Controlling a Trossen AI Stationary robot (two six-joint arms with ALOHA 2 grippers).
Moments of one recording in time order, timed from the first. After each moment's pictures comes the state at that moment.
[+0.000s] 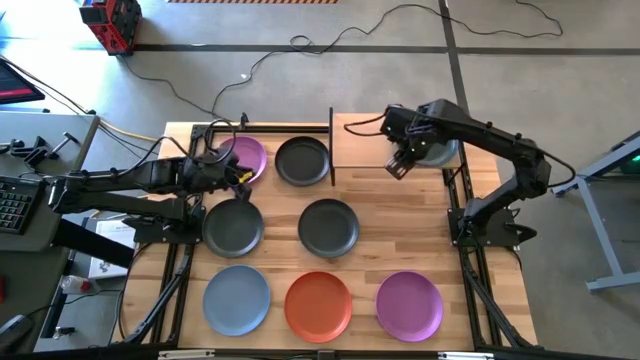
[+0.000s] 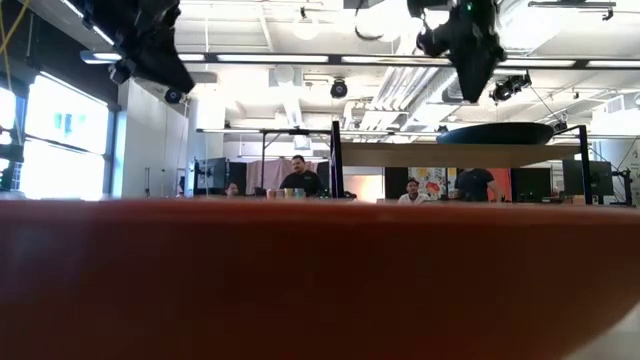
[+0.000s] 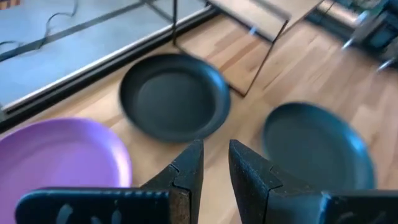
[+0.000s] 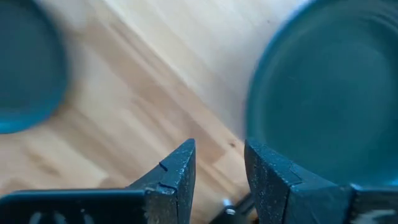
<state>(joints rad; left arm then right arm) 0.12 0.77 0.75 -0.66 -0.41 -0.50 -0.42 1.50 1.59 -1.51 0.13 0.32</state>
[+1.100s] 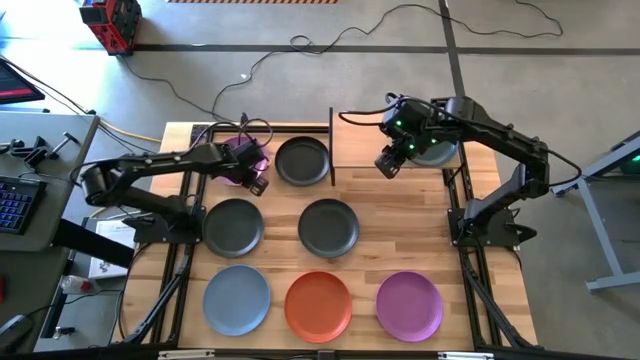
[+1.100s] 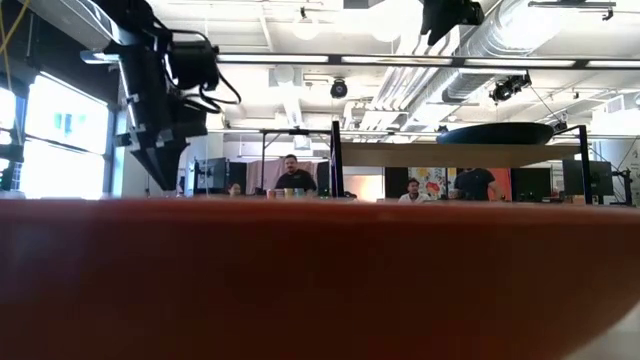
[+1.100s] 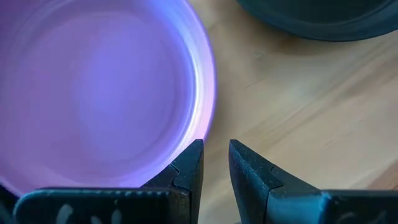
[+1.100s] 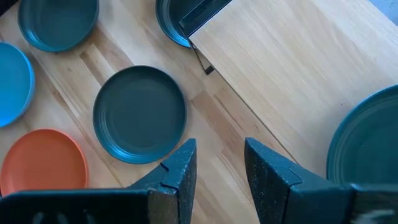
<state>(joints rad) 0.50 1.29 0.75 -0.73 -0.19 -0.41 -0.29 1.50 1.84 -1.42 0.03 0.41</state>
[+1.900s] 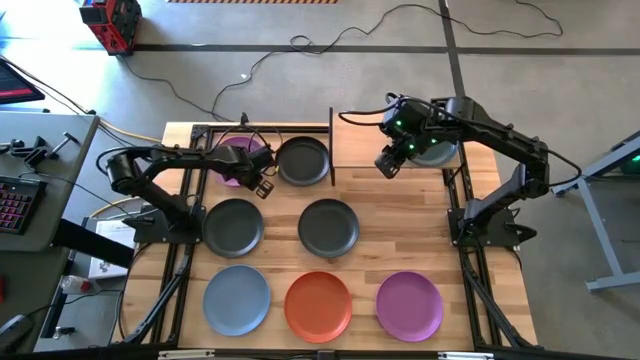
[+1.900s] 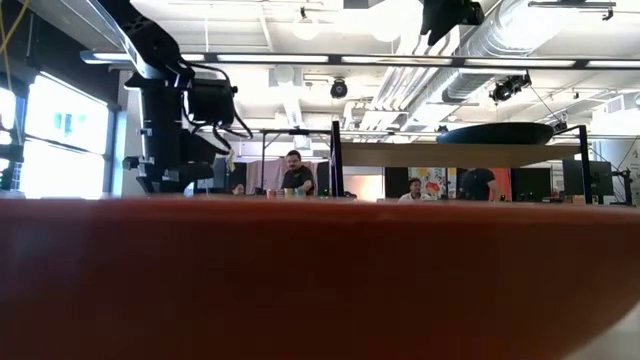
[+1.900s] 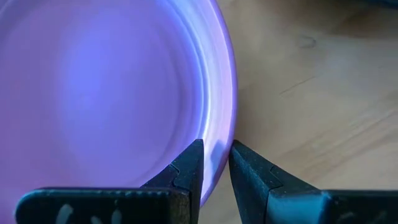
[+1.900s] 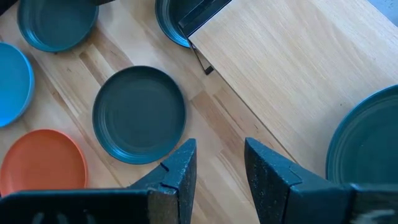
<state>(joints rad) 0.50 1.51 0.75 -0.65 -0.26 -0.42 -0.29 1.50 1.84 -1.42 0.03 0.41</state>
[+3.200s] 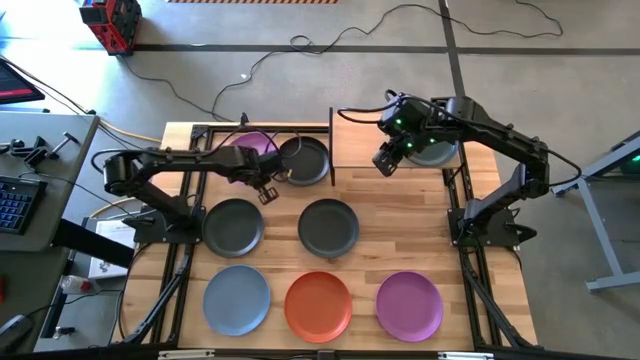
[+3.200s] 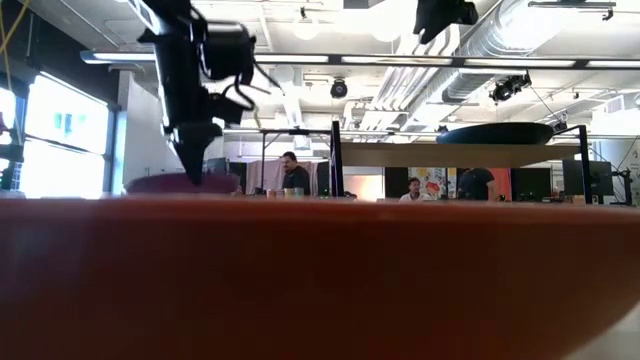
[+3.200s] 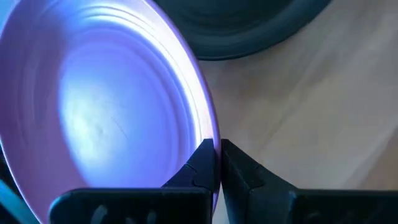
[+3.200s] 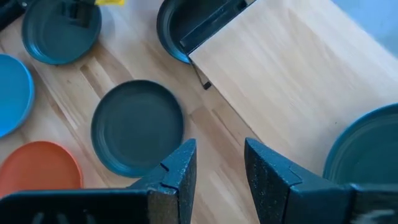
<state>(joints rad) 0.31 1.47 0.97 -0.85 -0.35 -0.18 -0.29 1.50 1.84 -1.37 0.06 0.38</state>
